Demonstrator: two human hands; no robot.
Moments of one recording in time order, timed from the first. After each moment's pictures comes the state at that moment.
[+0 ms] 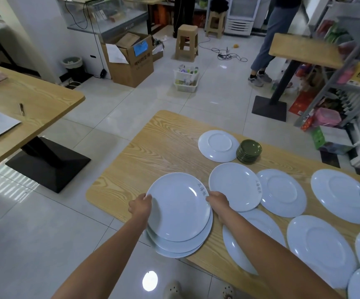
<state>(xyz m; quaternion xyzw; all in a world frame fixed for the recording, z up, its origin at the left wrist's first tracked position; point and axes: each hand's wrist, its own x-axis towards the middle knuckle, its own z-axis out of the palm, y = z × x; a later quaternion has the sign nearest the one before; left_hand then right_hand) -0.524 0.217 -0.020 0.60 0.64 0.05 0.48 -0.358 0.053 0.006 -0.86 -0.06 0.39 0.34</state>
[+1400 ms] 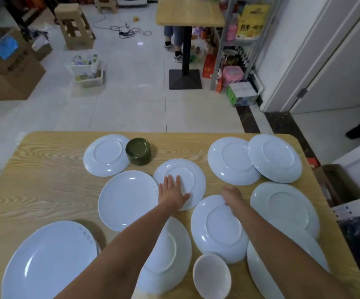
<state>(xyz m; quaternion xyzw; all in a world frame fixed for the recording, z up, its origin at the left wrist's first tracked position) -0.198 -0.049 -0.040 0.94 0.16 -0.24 0.20 -0.142 -0.236 -0.027 -0.82 0.23 0.27 0.45</state>
